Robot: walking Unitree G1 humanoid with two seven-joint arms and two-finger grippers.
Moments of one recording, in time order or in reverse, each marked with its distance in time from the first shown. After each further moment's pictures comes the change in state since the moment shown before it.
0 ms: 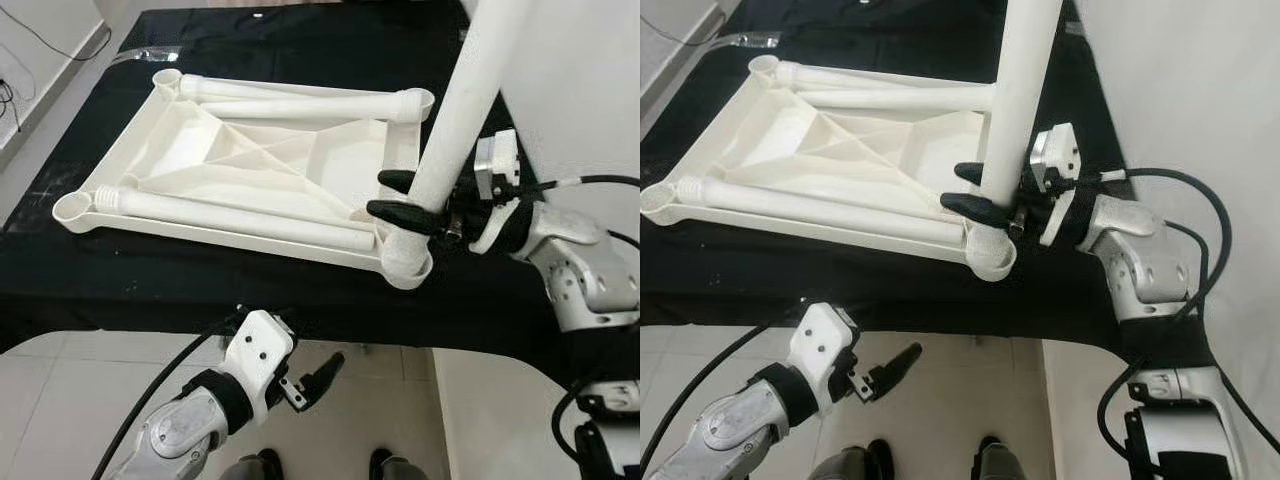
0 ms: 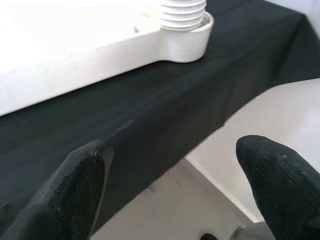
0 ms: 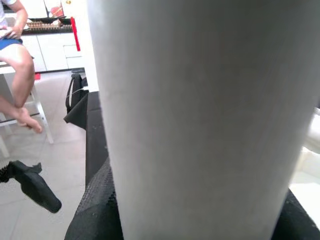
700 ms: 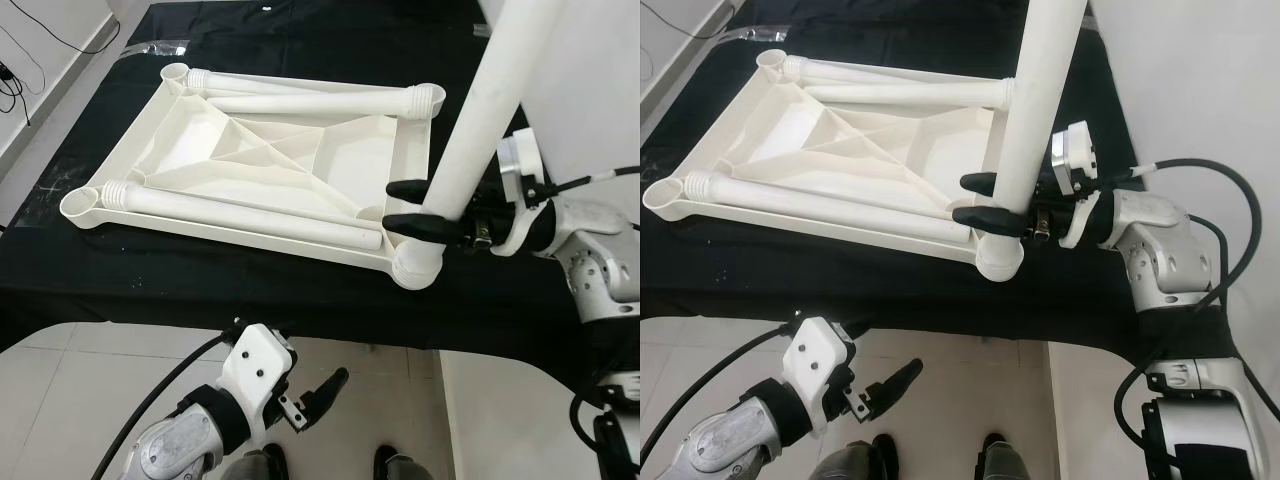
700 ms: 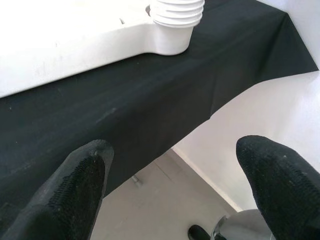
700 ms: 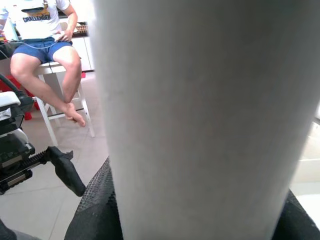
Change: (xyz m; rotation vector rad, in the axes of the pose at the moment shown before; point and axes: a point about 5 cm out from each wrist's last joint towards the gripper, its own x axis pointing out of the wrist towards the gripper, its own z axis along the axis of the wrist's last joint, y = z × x) left arm -0.013 -0.012 0.003 -0.020 0.001 -0.045; right arm -0.015 -0.001 0.008 0.025 0.012 0.171
